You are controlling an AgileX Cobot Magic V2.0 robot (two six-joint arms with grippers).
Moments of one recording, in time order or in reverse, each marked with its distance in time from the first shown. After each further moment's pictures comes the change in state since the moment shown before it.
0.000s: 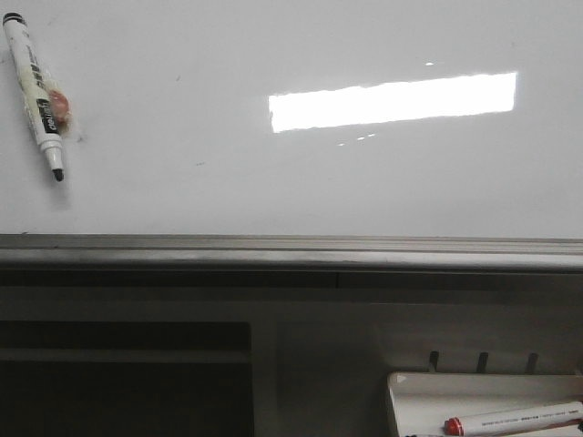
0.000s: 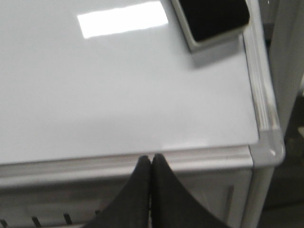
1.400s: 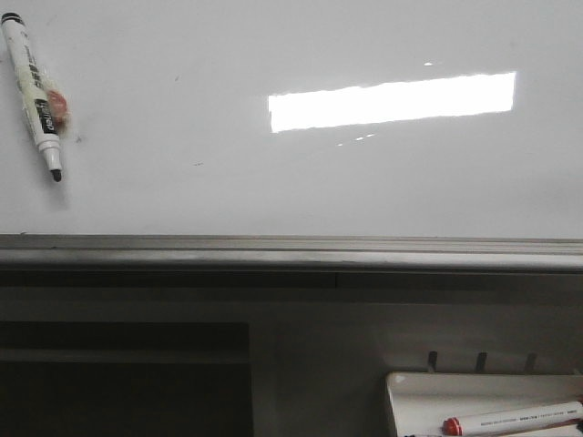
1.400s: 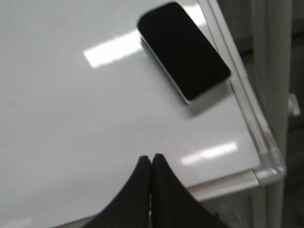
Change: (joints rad) left arm 0.001 0.146 -0.379 0.088 0.282 0.000; right arm 0.000 0.128 -0.257 0.026 0.208 0.223
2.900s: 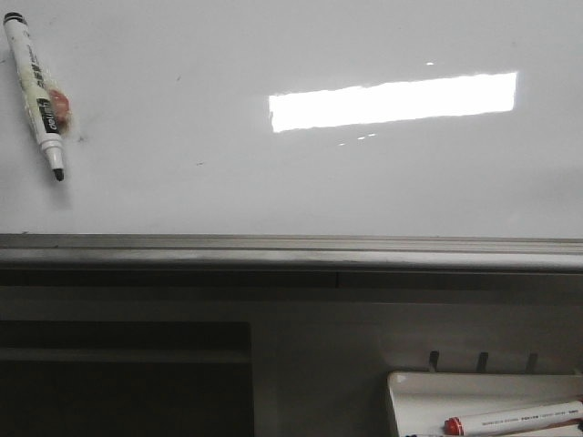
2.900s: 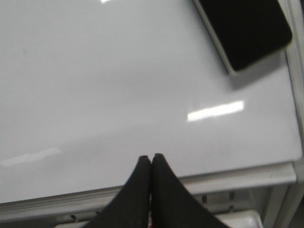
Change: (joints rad) left arm -0.369 0.620 -0.037 -0.348 -0.550 0.000; right arm 0.068 0.204 -0.089 0.163 -0.001 -0.251
